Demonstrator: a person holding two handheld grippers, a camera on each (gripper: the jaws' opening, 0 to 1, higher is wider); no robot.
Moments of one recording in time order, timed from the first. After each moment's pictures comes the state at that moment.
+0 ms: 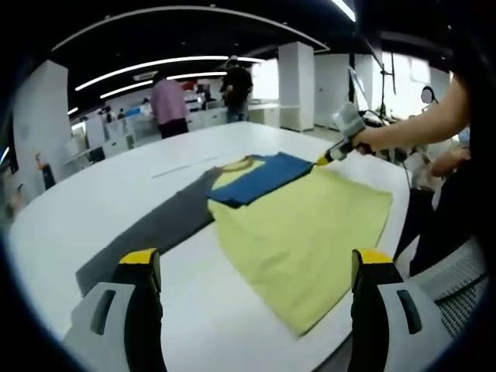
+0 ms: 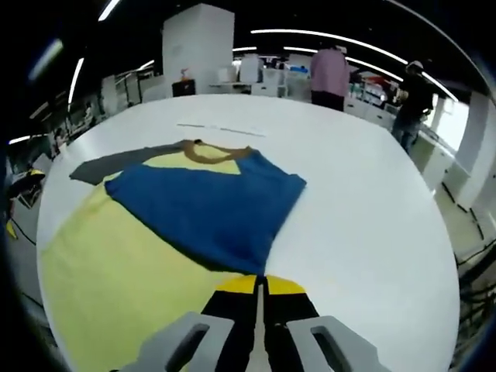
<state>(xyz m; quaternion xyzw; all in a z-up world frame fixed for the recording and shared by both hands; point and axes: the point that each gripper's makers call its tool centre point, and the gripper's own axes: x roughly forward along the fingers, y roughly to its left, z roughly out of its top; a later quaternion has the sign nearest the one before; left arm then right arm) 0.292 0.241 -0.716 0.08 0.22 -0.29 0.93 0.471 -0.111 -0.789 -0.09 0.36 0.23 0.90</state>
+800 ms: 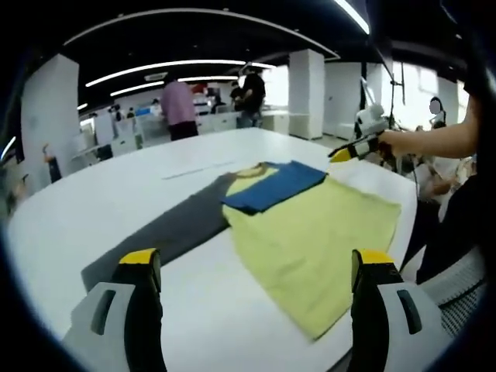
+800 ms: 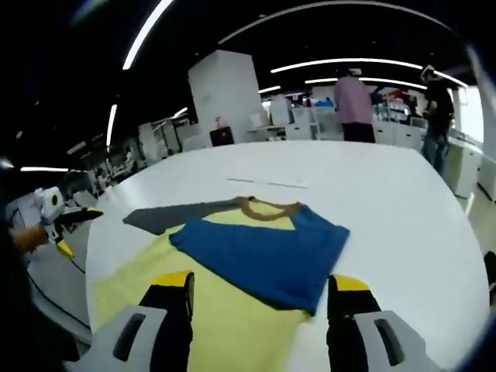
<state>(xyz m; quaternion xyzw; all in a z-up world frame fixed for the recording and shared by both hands) 0.309 0.255 -0.703 0.06 0.21 -0.26 0.94 0.437 -0.049 -0.714 0.00 0.26 0.35 0.90</state>
